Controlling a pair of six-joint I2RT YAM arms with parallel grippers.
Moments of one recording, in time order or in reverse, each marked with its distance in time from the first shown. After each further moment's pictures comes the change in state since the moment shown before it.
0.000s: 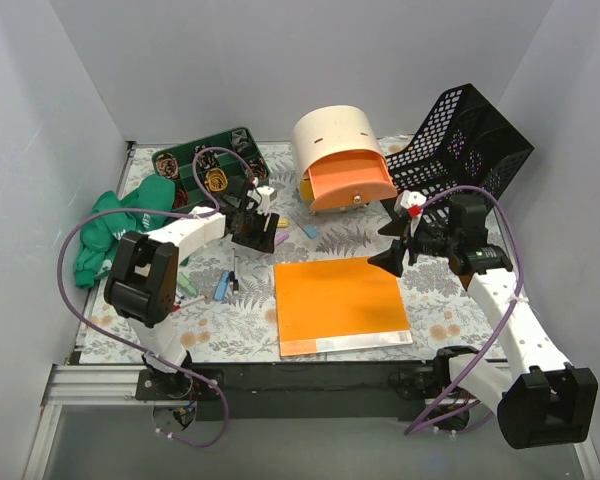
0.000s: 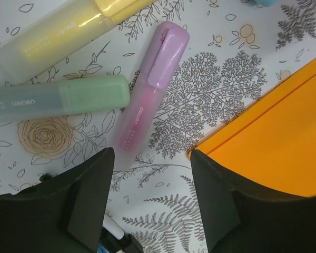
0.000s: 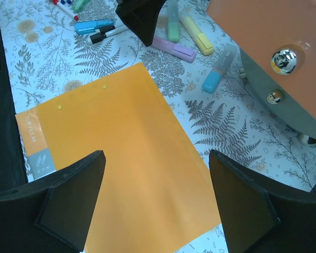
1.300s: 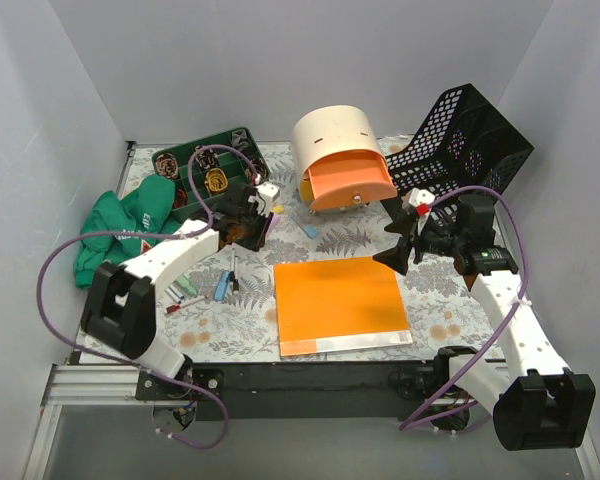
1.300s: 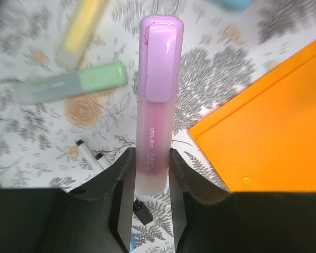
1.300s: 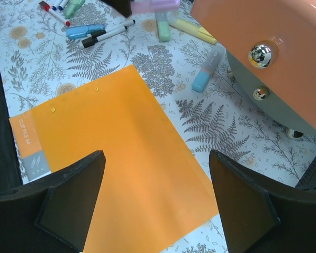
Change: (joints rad) left arm -0.101 -0.157 -0.059 -0.023 -0.225 0.053; right arm -0.060 -0.018 0.000 0.000 -0.024 0.000
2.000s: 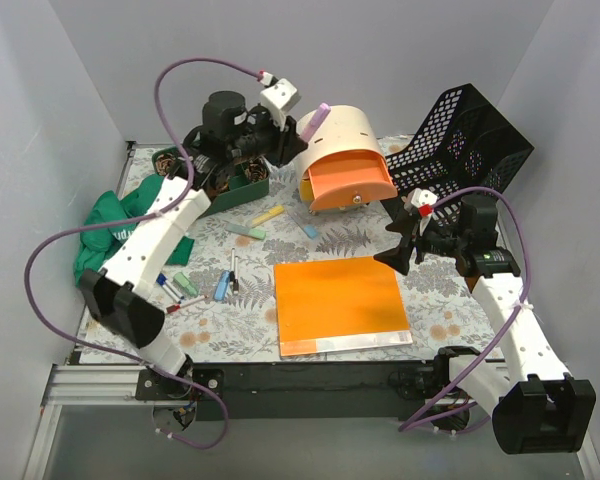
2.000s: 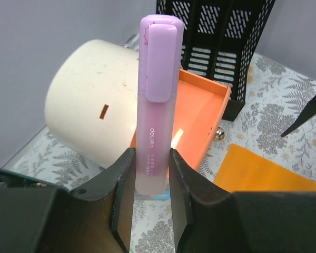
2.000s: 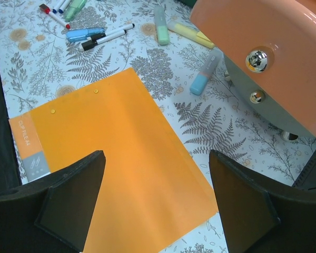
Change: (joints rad) left arm -0.014 0.011 0.681 0.062 0.369 0.104; right arm -0.010 -0.020 0.000 0.000 -0.010 0.000
